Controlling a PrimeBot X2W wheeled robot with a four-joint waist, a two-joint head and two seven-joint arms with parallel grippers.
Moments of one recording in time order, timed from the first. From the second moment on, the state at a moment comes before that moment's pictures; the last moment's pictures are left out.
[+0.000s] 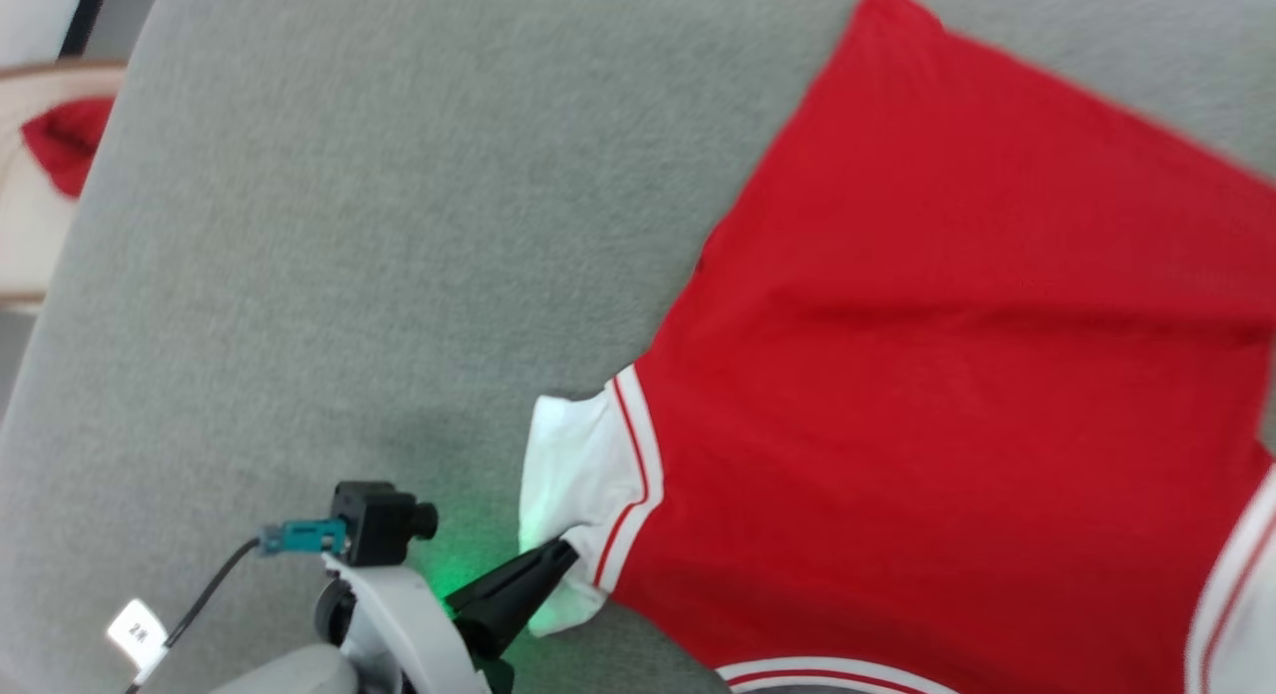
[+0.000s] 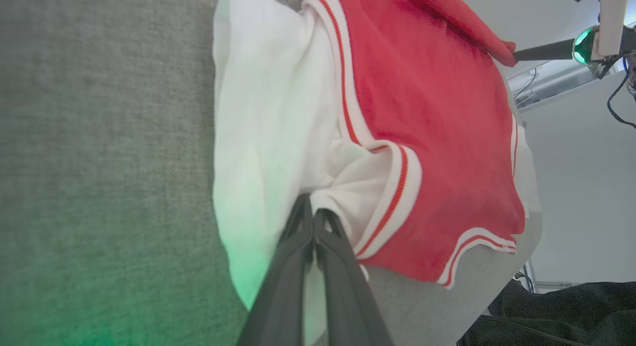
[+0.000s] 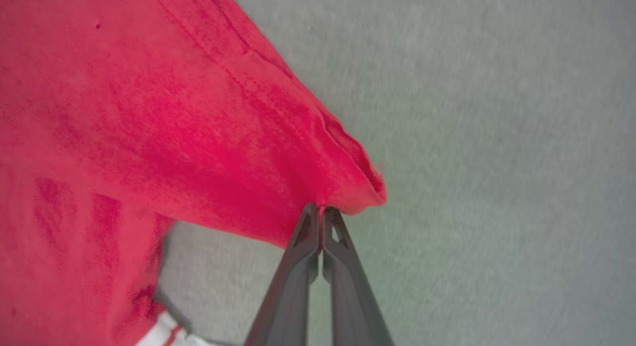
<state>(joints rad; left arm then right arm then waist) -0.56 0.73 -1.15 0.06 -1.39 -0.12 -0.21 -0.72 -0.86 0.19 0.24 0.76 0.13 1.15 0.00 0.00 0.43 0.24</state>
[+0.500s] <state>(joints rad) -0.48 0.82 -1.14 -0.01 -1.40 -0.05 -0.23 -0.02 -0.84 0.06 -0.14 0.87 0.13 1.23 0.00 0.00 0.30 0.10</state>
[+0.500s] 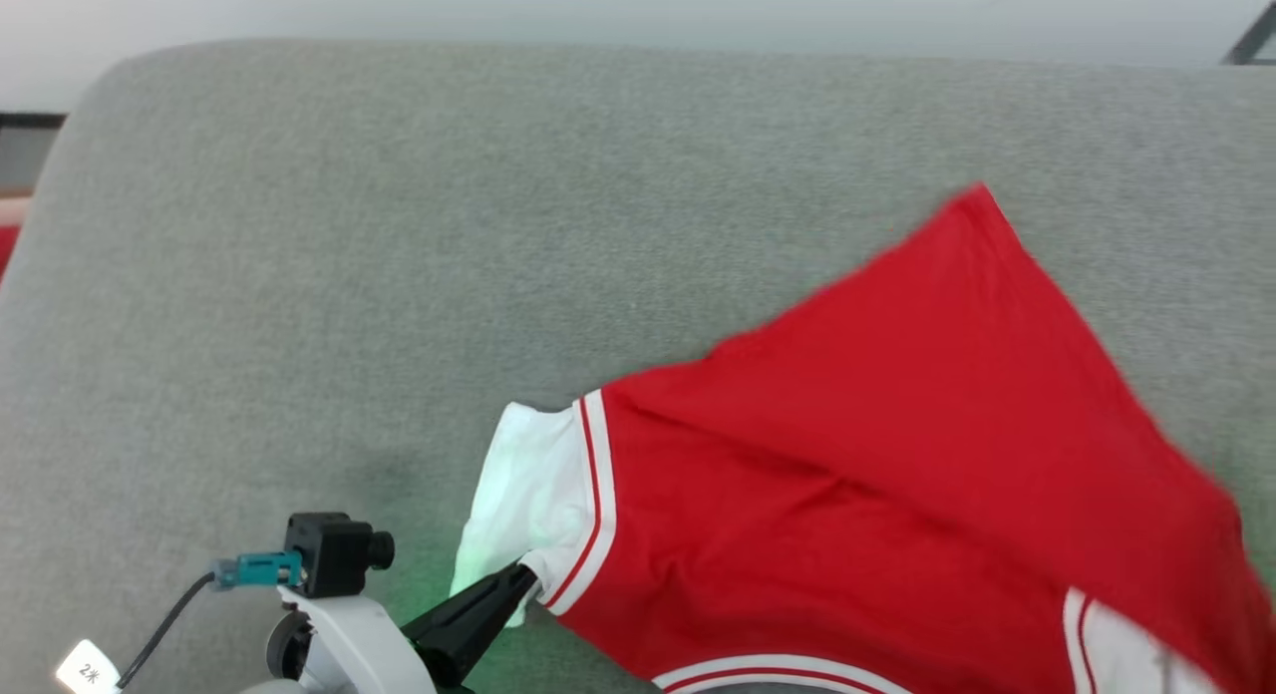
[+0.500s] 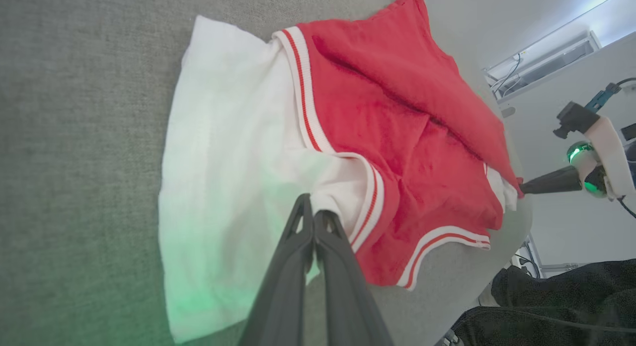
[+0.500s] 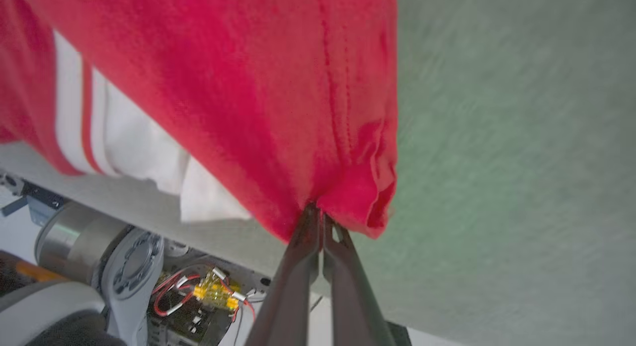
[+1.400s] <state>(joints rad) -0.50 0.81 -1.14 -0.06 -1.38 -0.05 -0.22 -0.41 -0.77 -0.06 -0.35 0.80 0.13 1.15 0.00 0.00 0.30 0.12</state>
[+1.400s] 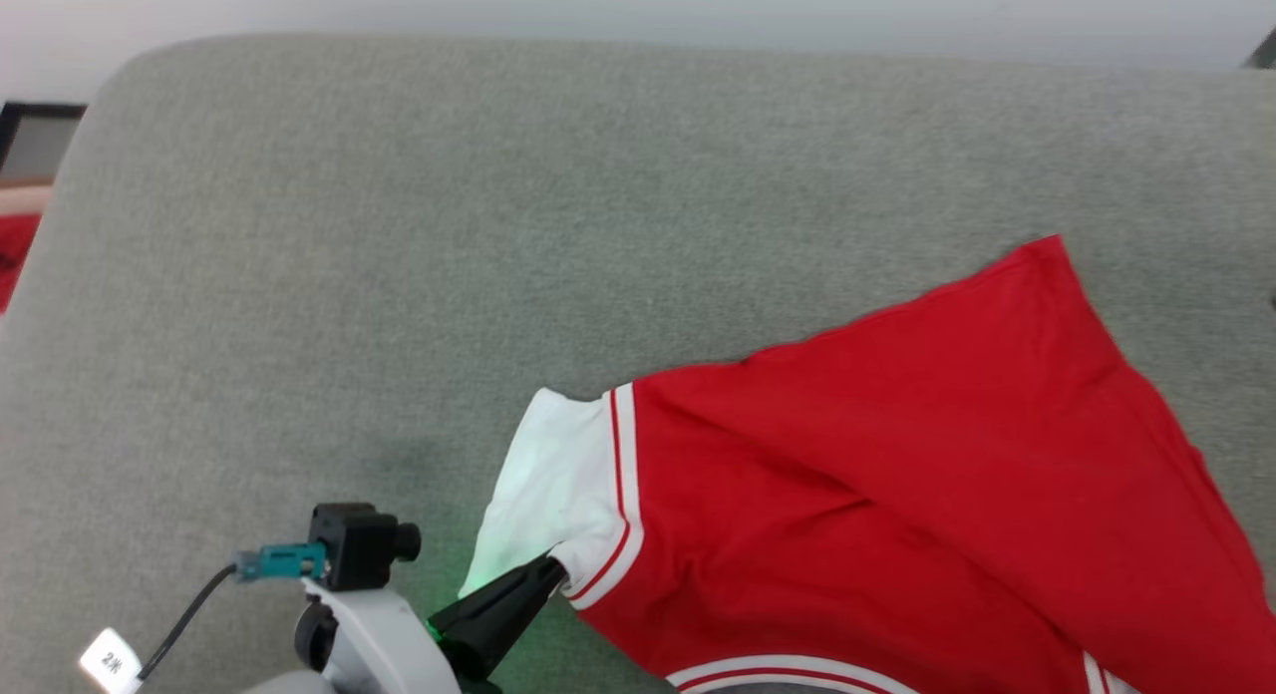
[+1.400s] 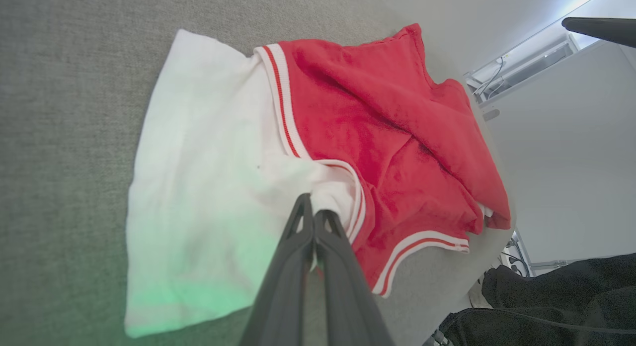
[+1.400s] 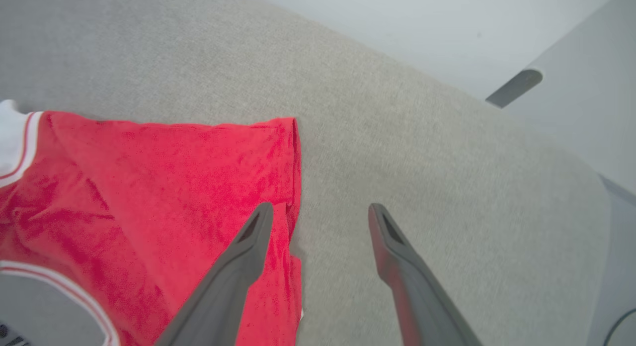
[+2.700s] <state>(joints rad) -0.61 0.72 -1.04 0.09 -1.32 -0.12 -0.25 -0.79 -0.67 0.34 0.34 0.79 0.13 0.70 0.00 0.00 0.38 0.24</state>
